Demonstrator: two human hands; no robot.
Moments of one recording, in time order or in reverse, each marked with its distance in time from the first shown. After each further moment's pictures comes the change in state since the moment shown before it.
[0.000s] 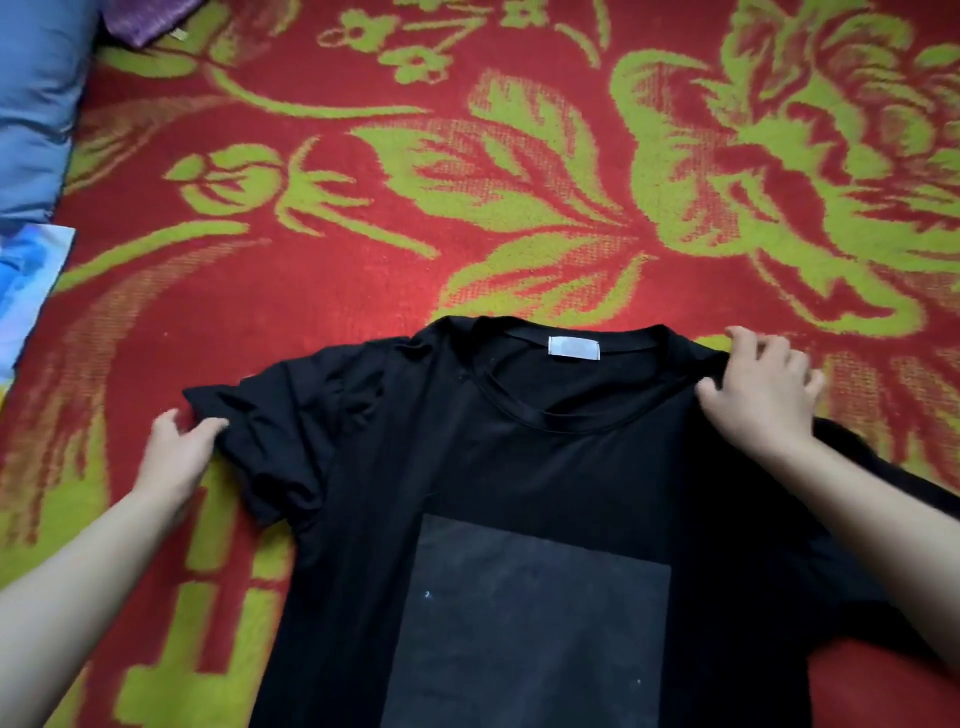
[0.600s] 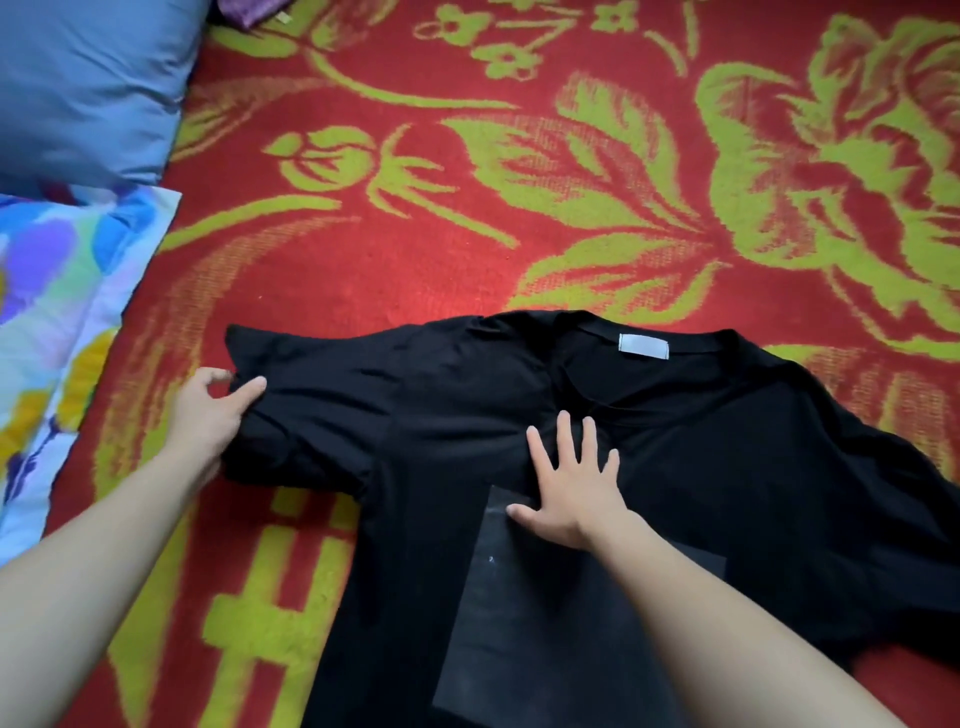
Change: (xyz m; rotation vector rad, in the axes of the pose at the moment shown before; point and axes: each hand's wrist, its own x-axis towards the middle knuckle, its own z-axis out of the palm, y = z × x) left_hand 0.010 -0.027 -0.049 -0.301 -0.035 0.118; right_hand -0.139 -0.135 0.079 -0.274 -0.590 -0.594
